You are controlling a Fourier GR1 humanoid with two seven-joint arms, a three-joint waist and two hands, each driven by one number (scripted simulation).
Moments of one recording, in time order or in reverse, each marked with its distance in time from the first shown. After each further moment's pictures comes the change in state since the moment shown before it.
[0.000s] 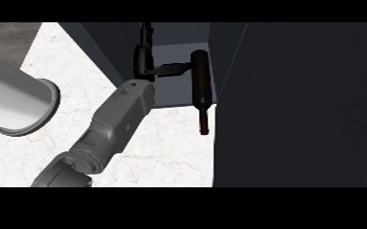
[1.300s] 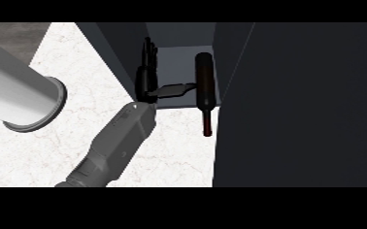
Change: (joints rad) left arm 0.271 0.001 -0.348 -0.327 0.317 -0.010 0.028; right arm -0.006 0.000 0.026 -0.010 0.030 -0.043 0.022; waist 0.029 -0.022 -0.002
